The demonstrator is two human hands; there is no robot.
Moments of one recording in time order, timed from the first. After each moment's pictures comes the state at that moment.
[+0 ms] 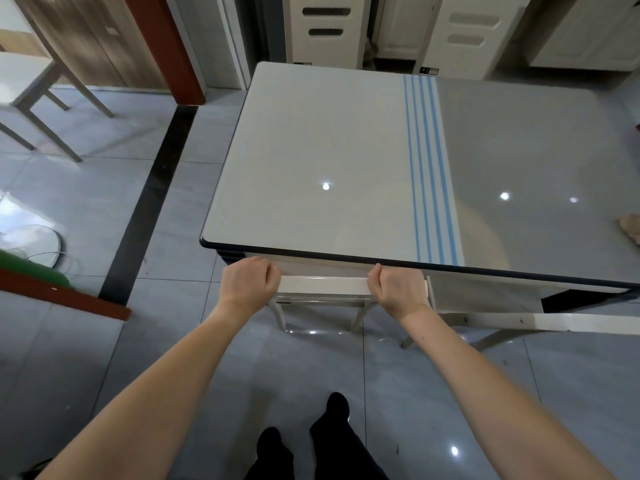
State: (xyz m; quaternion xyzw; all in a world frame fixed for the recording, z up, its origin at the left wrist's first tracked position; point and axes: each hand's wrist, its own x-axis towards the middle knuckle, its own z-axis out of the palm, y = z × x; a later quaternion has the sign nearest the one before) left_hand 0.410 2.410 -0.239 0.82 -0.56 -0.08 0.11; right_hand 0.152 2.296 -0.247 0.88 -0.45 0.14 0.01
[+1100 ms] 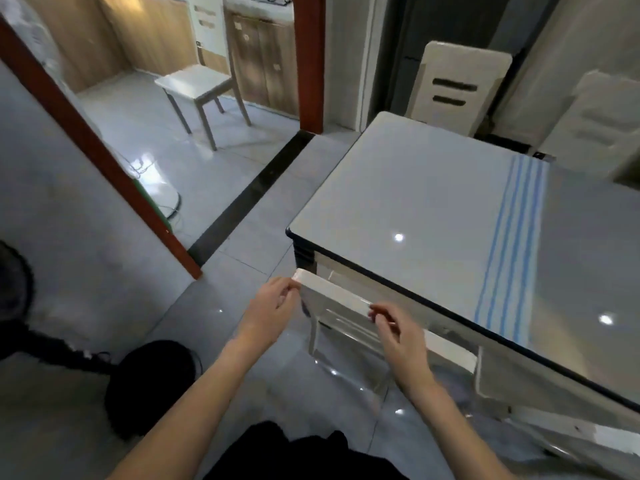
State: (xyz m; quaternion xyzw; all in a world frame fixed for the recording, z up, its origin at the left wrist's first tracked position) left_hand 0.376 2.540 -0.216 0.84 -0.35 -0.16 0.38; right_hand 0.168 2.404 -0.195 0.78 -0.34 0.21 -0.48
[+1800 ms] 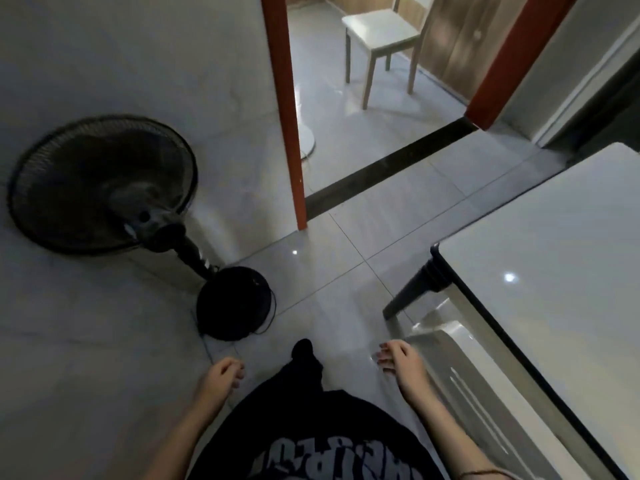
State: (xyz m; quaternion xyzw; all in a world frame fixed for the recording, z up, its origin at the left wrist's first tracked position) left_hand 0.396 2.831 -0.339 0.80 0.24 -0.28 0.47; right_hand 0.356 2.484 -0.331 0.66 -0.41 -0.12 -0.62
